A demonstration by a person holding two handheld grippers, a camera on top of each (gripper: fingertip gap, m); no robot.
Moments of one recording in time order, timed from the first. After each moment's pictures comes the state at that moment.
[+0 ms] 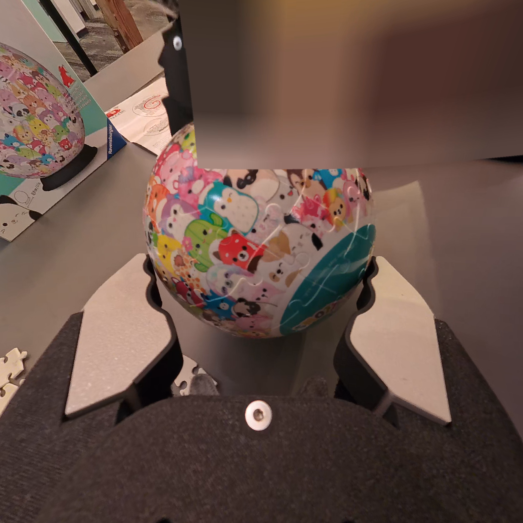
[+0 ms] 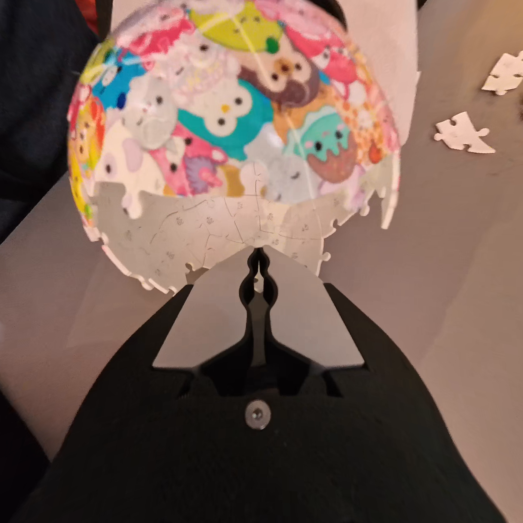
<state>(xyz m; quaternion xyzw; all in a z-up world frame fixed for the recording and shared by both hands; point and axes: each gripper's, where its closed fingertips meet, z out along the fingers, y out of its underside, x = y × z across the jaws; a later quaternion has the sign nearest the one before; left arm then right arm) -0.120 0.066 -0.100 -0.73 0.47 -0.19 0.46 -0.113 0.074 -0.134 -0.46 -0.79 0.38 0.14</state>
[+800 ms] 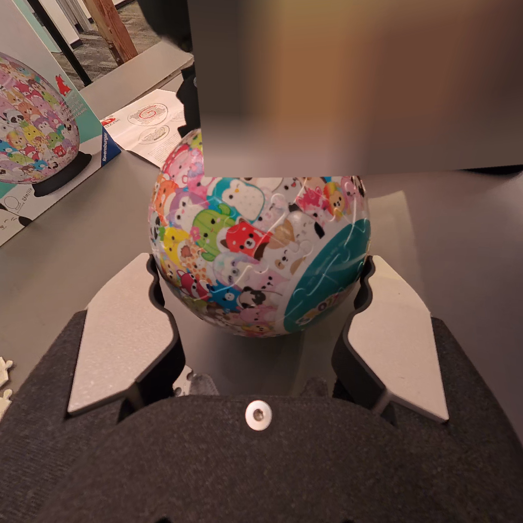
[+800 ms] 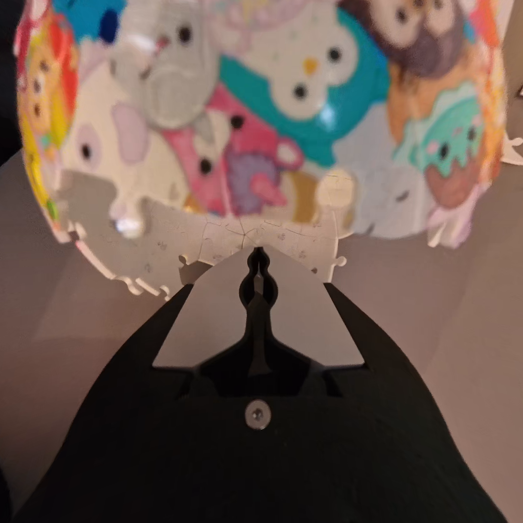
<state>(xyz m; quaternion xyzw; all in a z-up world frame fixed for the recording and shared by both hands) -0.118 0.063 -0.095 -0.72 0.46 -0.22 0.47 -0.112 0.067 -0.152 -0.42 -0.82 0.36 0.16</state>
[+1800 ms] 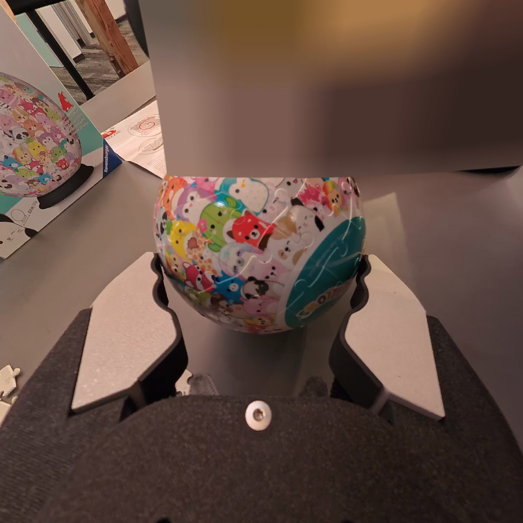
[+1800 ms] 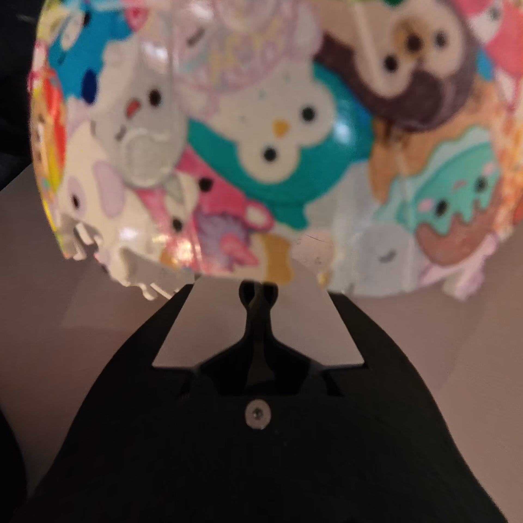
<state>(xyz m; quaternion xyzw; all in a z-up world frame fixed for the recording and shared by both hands) -0.115 0.059 -0.091 -0.71 0.47 -0.21 0.48 -0.106 0.056 -0.152 -0.40 -0.83 0.37 0.13</state>
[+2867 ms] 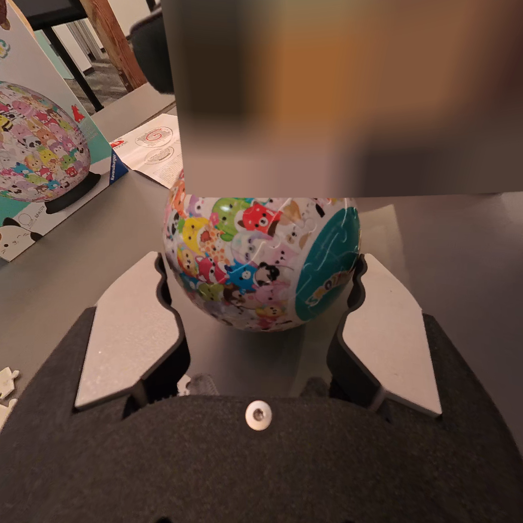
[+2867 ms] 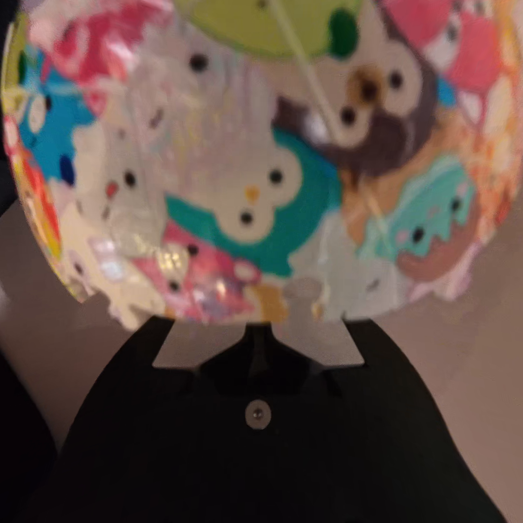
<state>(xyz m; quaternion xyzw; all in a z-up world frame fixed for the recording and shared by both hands) -0.114 0.060 -0.083 -0.70 0.46 -0.23 0.49 -0.100 0.059 -0.152 -0.43 -0.82 0.37 0.10</state>
